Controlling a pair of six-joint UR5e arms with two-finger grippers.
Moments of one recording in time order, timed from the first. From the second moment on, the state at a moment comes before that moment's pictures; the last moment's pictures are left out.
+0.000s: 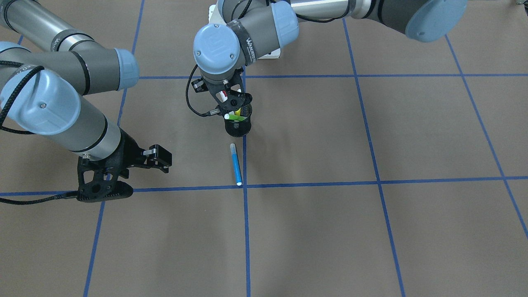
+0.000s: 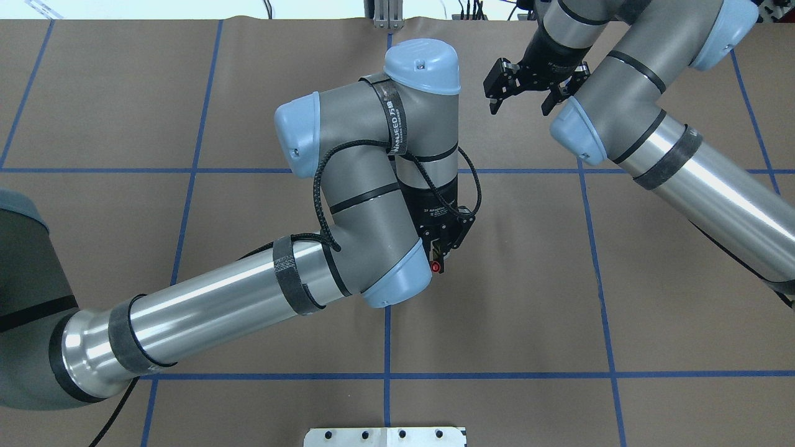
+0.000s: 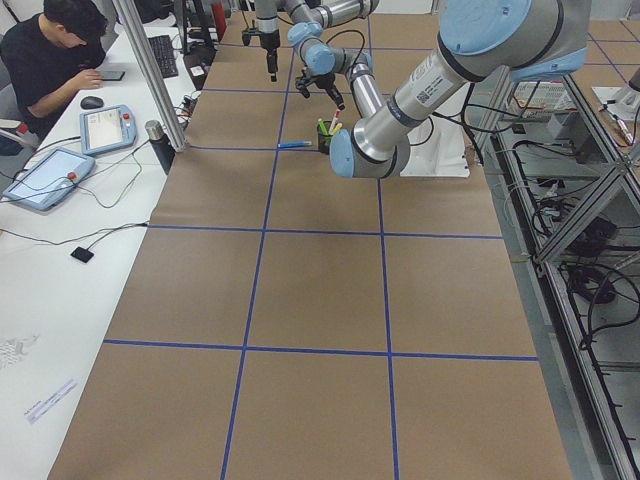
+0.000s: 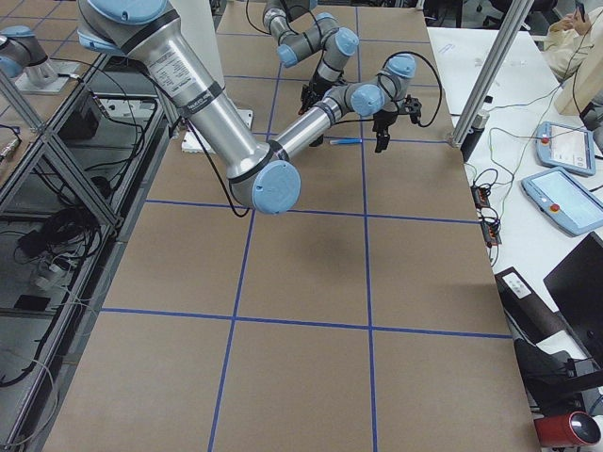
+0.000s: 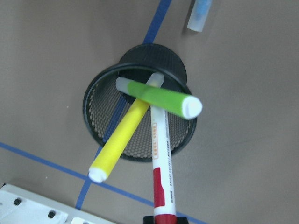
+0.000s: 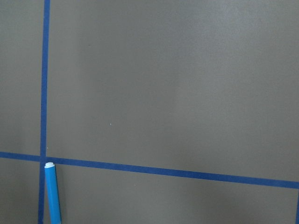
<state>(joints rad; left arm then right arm) -0.56 -2.67 -1.41 -1.24 -2.41 -1.52 0.96 -0.86 1.50 -1.61 2.29 0.77</state>
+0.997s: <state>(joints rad) -0.71 -2.67 -1.65 -1.16 -2.35 -1.41 0.95 -0.86 1.50 -1.60 2.29 0.77</state>
